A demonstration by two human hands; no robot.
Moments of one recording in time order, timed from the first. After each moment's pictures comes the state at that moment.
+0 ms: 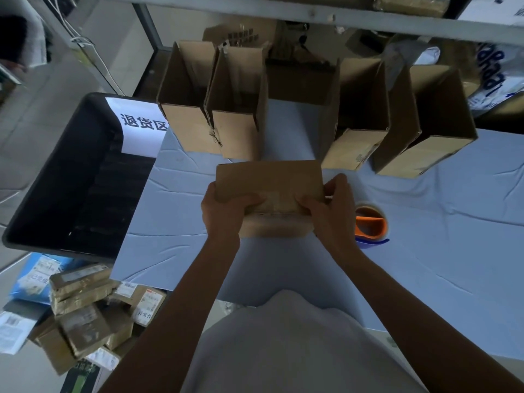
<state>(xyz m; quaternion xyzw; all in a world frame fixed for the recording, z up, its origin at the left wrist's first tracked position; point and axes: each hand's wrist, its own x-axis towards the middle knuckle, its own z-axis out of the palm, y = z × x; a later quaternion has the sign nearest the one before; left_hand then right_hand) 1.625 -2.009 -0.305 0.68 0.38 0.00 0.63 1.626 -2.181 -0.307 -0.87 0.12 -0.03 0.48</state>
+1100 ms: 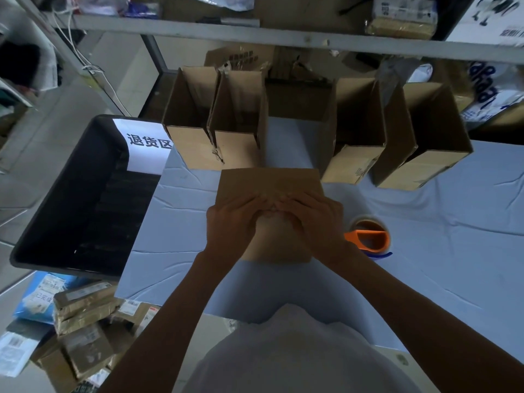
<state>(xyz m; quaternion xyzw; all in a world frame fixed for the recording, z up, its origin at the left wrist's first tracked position) 1.632 -1.994 -0.299 0.92 -0.17 0.25 0.25 1.653 -2.171 -0.317 -0.86 -0.30 -0.31 0.26</state>
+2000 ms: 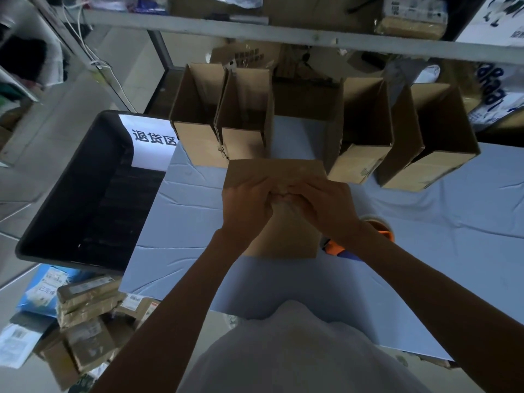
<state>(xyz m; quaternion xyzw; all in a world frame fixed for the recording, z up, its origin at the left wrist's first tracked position) 1.653 -2.008 -0.286 0.95 -0.11 0.20 0.22 1.680 -2.184 -0.312 -0.86 -0.36 -0.27 0.25</state>
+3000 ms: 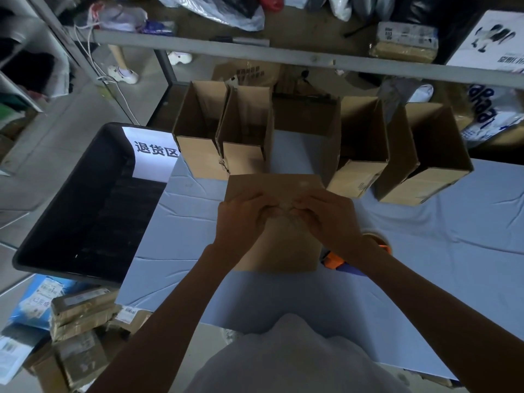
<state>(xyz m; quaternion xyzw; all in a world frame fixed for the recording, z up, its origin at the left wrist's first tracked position) 1.654 -1.996 -0.299 0.93 -0.14 0.21 0.27 1.680 -2.191 -0.308 -0.87 -0.32 -0.24 0.29</state>
